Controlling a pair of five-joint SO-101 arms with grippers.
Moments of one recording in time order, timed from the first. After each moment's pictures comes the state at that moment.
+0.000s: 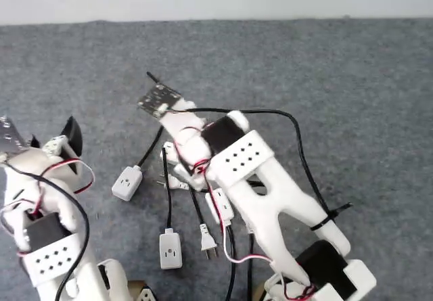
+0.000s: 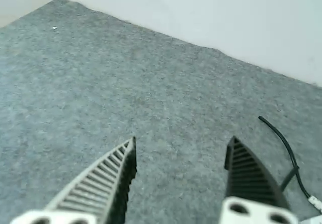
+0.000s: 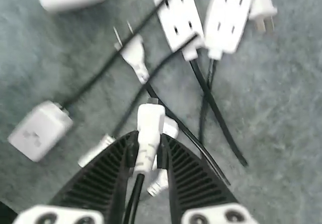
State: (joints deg) left arm -29.5 -62.6 64.9 38.3 10.5; right arm -39.7 -7.5 6.2 85.1 14.5
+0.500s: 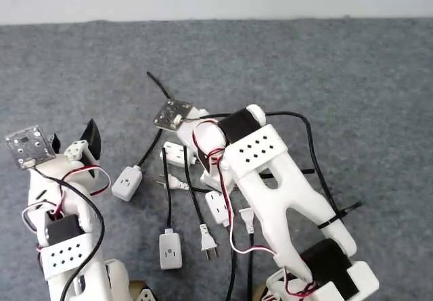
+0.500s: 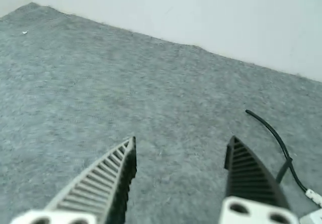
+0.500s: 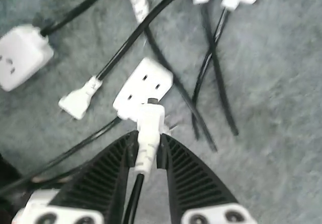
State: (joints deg) left arm -25.2 -62.0 76.6 22.3 10.0; right arm -35.0 -7.6 8.6 93.6 28.3
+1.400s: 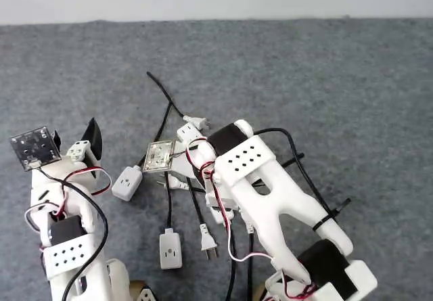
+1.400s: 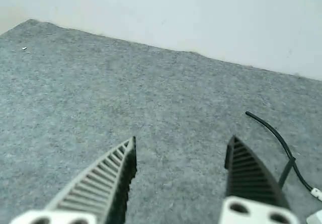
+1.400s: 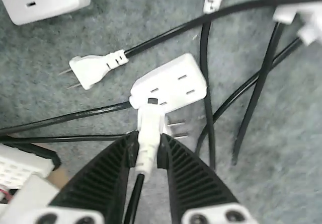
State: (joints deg) left arm -24.7 -62.0 78.5 18.5 7.3; right arm -38.2 -7.6 16.7 89.1 49.6
